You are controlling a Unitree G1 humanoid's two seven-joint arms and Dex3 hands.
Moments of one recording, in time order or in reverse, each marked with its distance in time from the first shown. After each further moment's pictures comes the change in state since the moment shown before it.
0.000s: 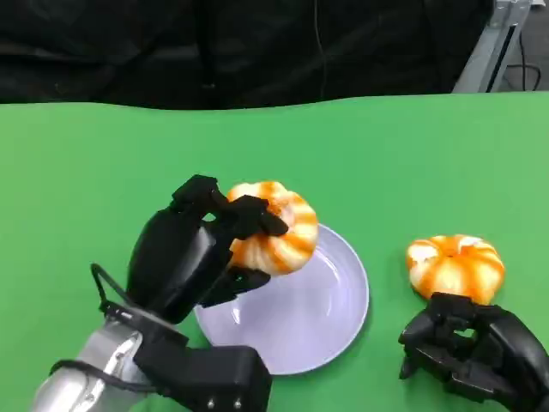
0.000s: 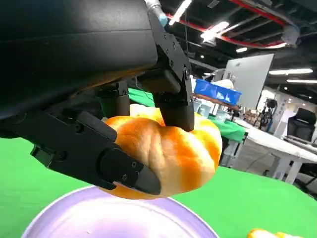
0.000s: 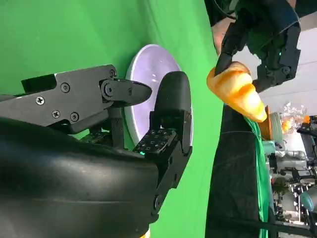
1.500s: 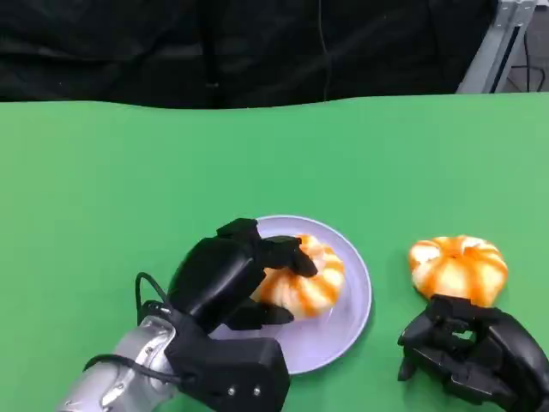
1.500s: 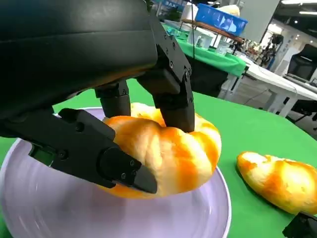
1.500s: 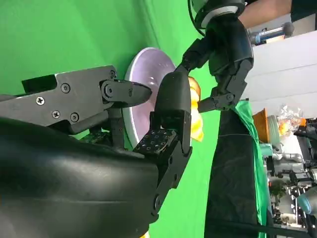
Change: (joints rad) left arm -0.100 -0.079 -0.061 0.288 -0.070 -0.081 -0.143; right arm -0.006 0.009 -0.005 0.028 0.014 -0.020 0.024
